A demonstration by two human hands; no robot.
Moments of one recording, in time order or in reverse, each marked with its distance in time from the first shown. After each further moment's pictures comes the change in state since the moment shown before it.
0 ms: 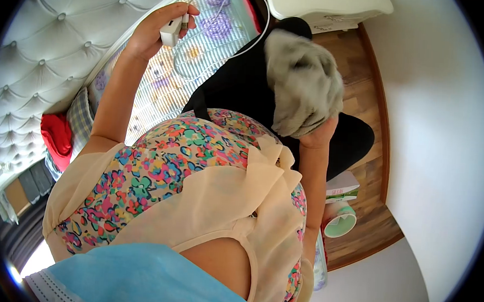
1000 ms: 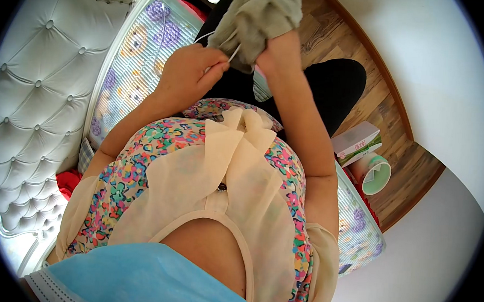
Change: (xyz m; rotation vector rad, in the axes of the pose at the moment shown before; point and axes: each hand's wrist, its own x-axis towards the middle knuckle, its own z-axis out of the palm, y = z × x) left_hand -0.046 -0.018 0.166 1.011 -0.320 0.665; right_hand 0.026 -0.019 -0.004 0.046 0.075 -0.435
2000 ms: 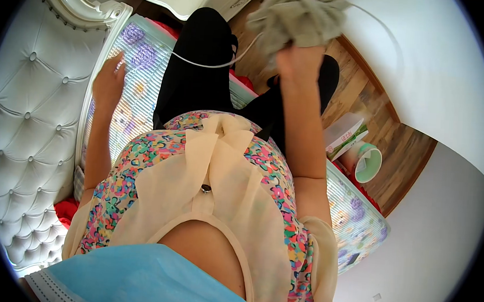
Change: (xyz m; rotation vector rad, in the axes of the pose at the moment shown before) left_hand -0.047 -0.130 -0.053 0.475 0.174 -0.450; right_hand -0.007 -0.074 -0.020 0.003 -0.021 -0.421
